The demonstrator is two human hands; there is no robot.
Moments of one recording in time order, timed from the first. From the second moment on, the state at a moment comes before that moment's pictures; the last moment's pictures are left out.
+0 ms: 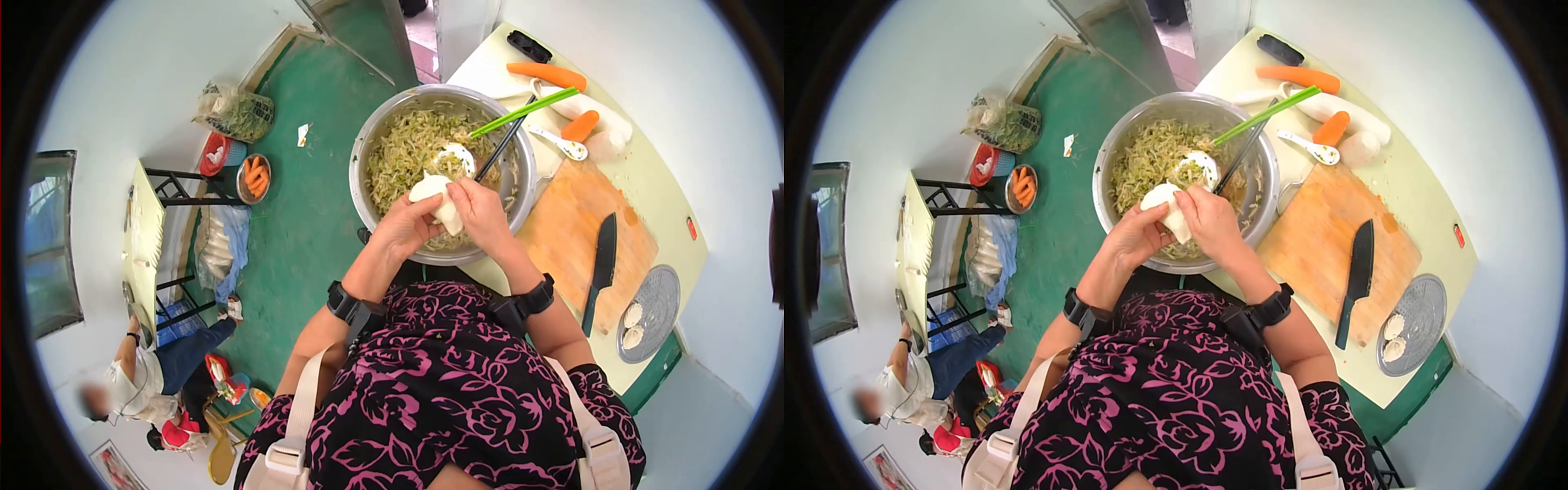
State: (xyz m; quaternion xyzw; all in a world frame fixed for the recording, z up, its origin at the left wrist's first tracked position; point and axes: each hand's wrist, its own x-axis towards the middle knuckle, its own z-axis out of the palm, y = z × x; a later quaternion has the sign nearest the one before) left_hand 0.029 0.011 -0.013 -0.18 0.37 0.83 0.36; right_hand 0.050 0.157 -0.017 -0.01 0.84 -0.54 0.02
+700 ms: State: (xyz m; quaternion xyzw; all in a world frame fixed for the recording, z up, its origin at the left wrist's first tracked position) left_hand 0.030 0.012 -0.010 -0.21 0.36 0.86 0.29; right_hand 0.060 0.162 -0.028 0.10 0.79 -0.60 0.04
